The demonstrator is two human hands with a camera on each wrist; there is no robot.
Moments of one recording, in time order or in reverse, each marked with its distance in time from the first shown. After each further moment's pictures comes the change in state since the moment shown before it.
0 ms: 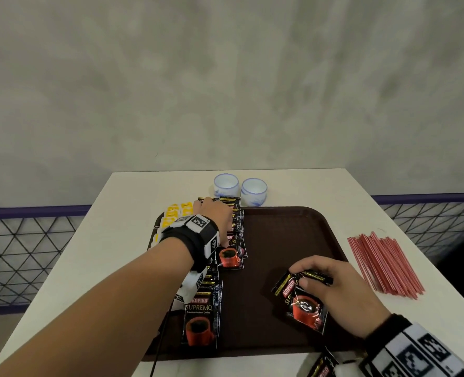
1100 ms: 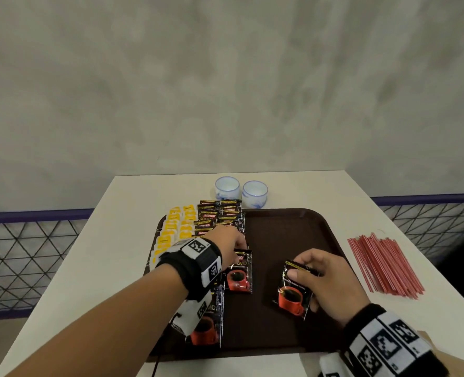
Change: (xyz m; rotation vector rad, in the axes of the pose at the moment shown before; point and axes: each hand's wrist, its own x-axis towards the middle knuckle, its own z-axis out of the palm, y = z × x) left_hand -0.046 0.012 -0.006 -0.307 -0.242 0.150; right_hand 0.016 0.001 0.018 0.116 0.151 0.056
